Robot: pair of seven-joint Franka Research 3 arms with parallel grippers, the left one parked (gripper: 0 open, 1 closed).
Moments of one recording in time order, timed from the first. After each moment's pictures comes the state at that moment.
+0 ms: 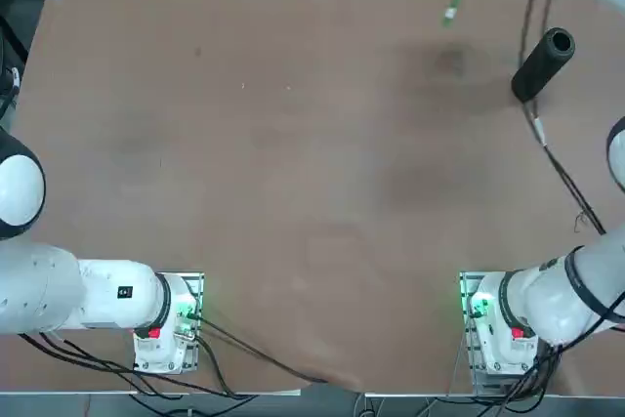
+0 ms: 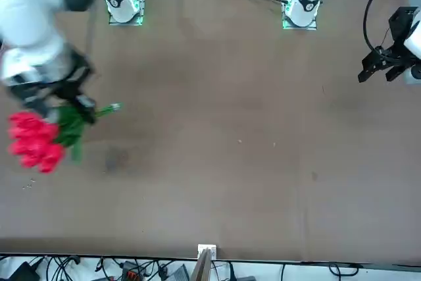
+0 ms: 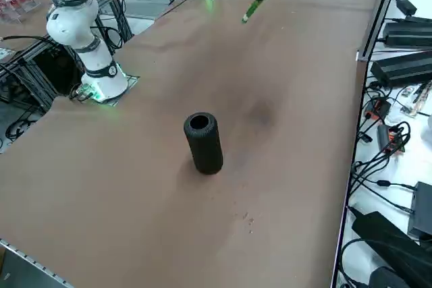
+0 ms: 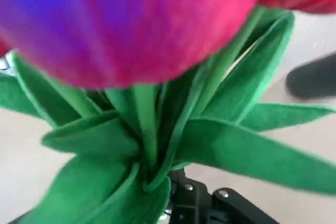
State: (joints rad) arm 0.44 0.18 -0.09 -1.53 -0.15 1.88 0.92
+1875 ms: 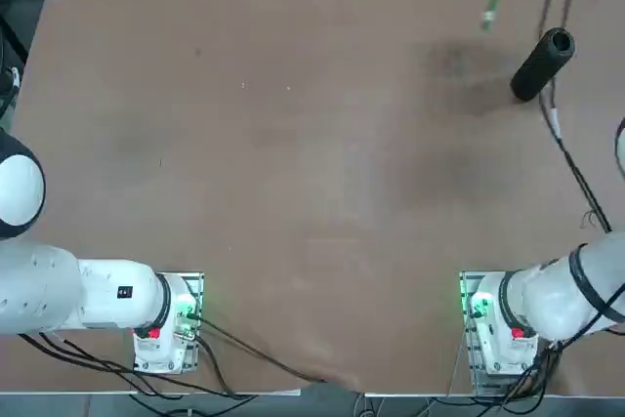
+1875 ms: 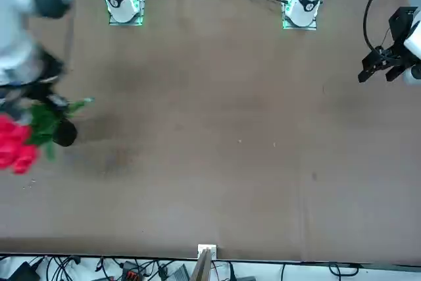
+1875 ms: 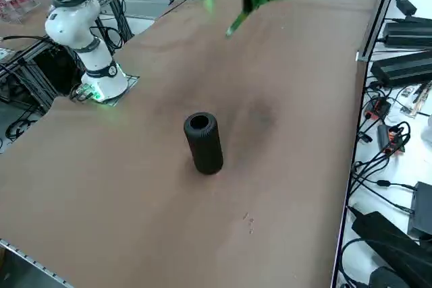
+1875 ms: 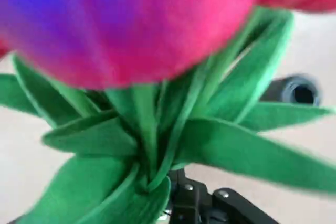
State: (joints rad) arm 0.40 0.15 -0.12 -1.53 -0.21 1.78 0.77
